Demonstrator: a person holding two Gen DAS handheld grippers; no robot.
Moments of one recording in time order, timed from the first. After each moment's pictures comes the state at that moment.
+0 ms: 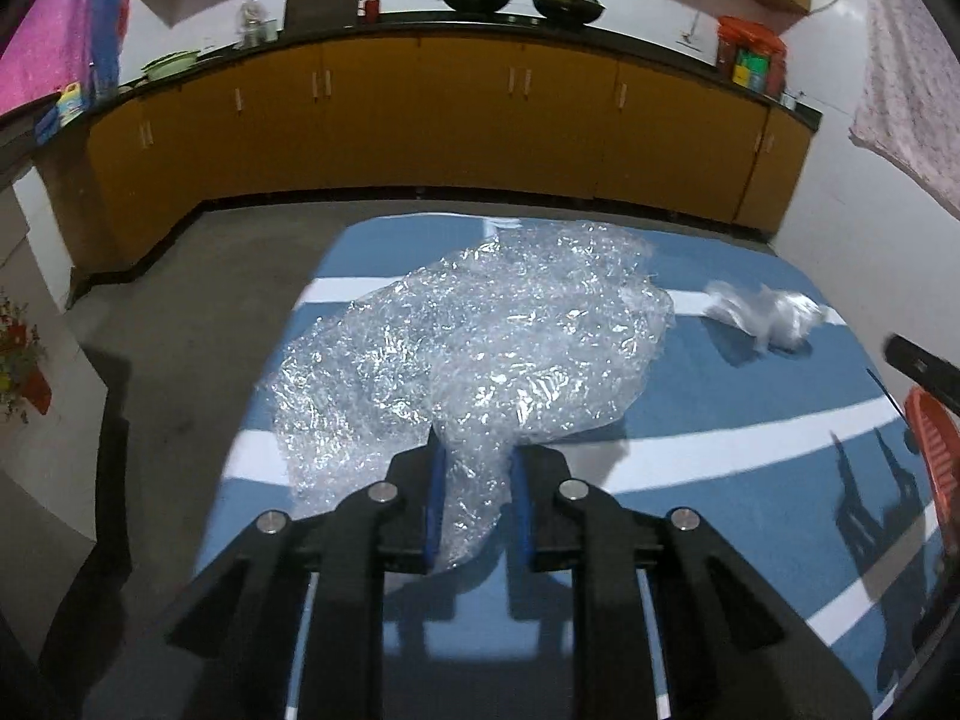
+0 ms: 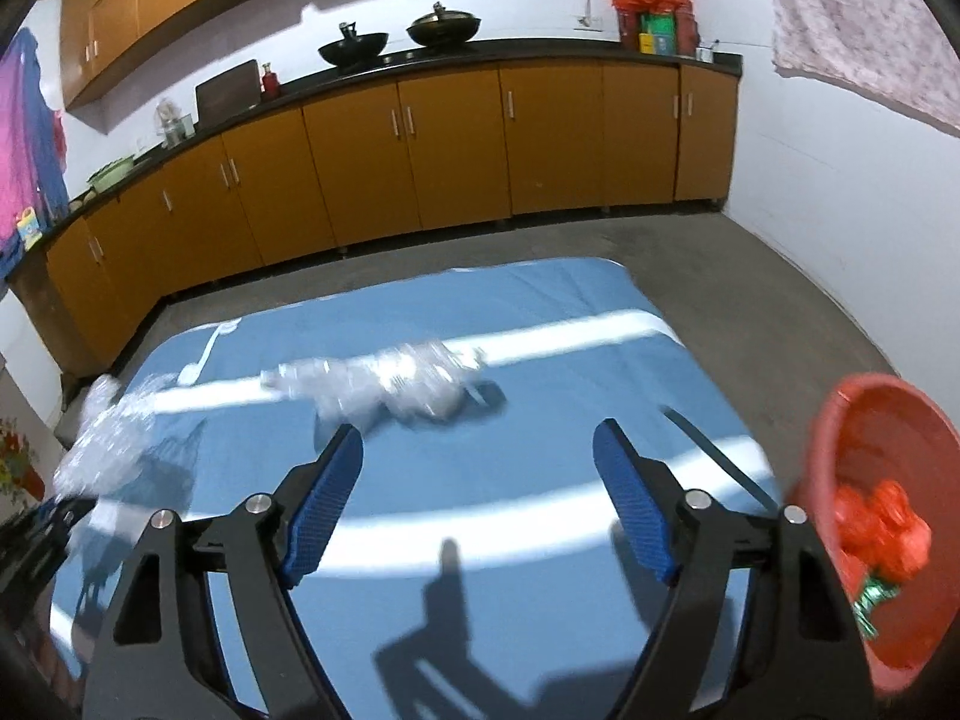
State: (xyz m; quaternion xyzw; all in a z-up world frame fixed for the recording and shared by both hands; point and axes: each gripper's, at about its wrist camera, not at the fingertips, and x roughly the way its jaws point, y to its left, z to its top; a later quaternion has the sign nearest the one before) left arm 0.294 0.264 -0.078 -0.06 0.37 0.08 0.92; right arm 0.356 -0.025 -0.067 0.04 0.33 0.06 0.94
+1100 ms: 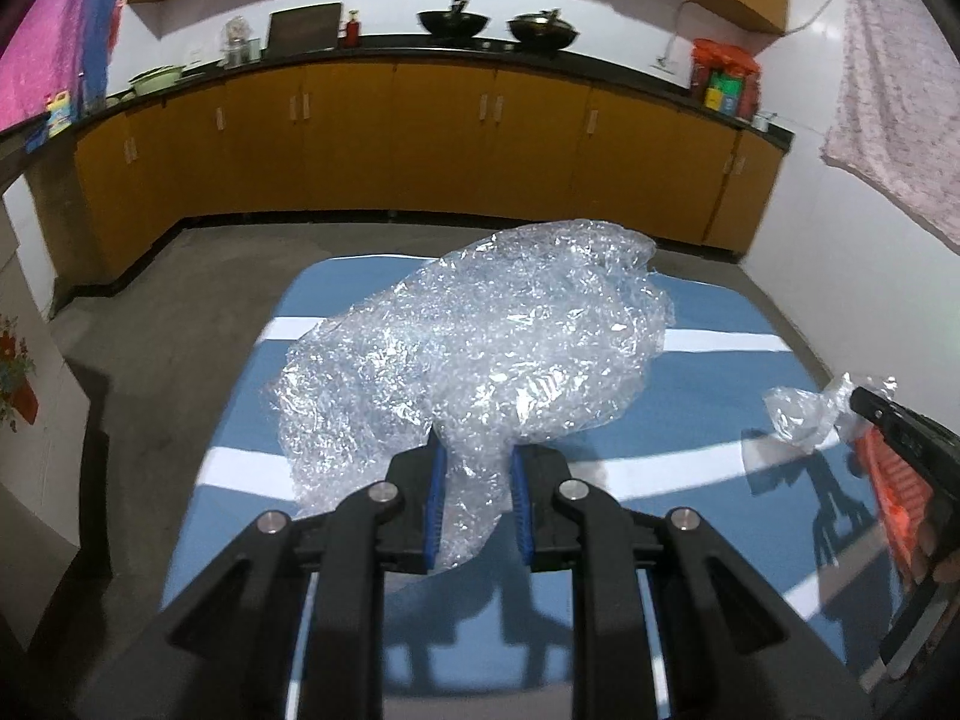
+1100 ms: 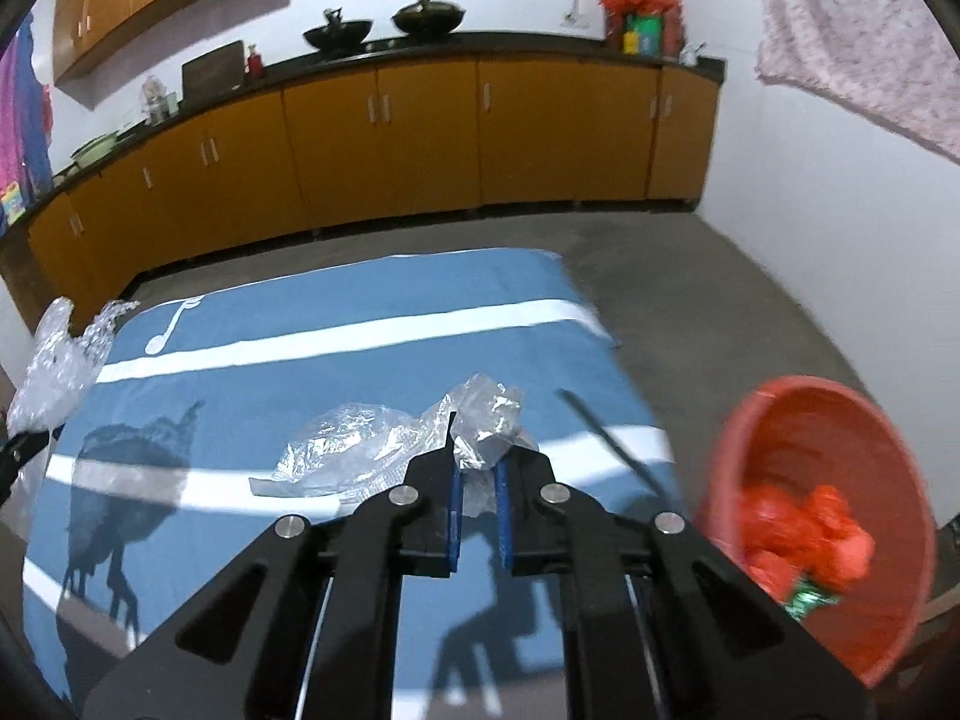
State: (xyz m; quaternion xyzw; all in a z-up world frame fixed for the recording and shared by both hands) left arm 0.270 0.219 -0.042 -0.07 0.34 0.04 0.94; right arm 0.300 -0.094 -0.046 0.01 0.34 0.02 0.94
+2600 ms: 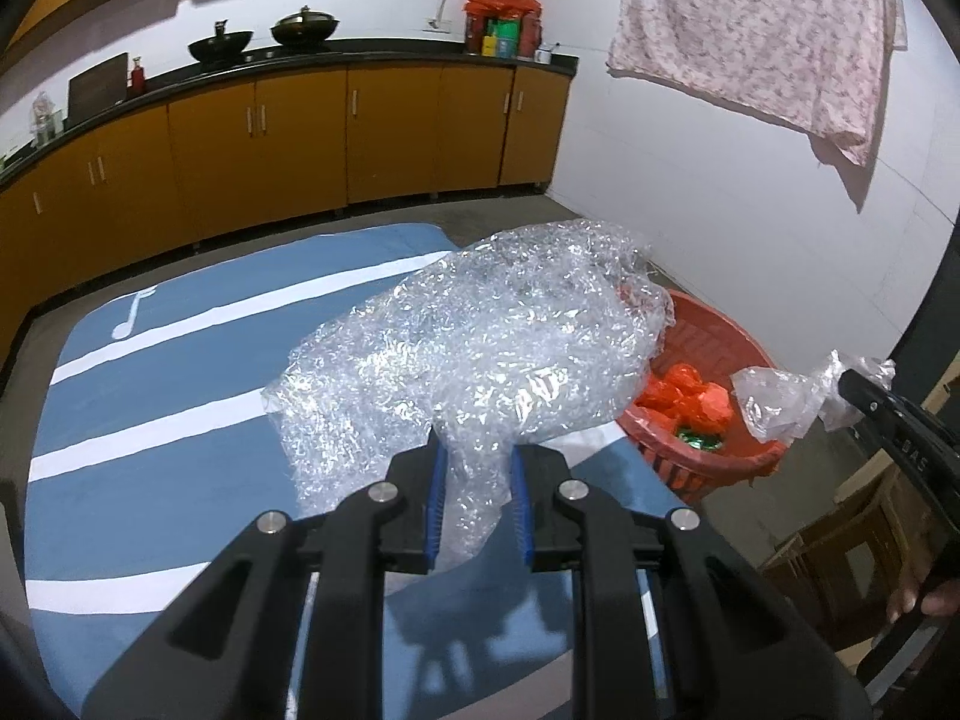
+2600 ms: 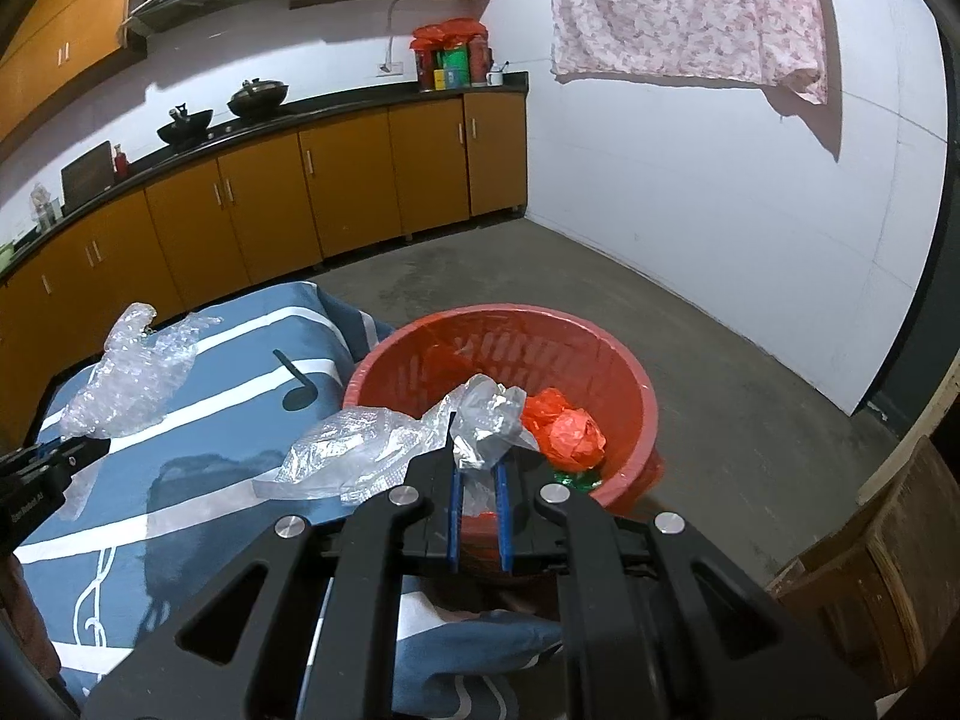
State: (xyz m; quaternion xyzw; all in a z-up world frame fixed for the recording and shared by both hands) left arm 0.214 -0.006 -0.023 0.01 0.36 -0.17 0.92; right arm 0.143 -0.260 -0.024 0.08 0.29 -0.14 0.94
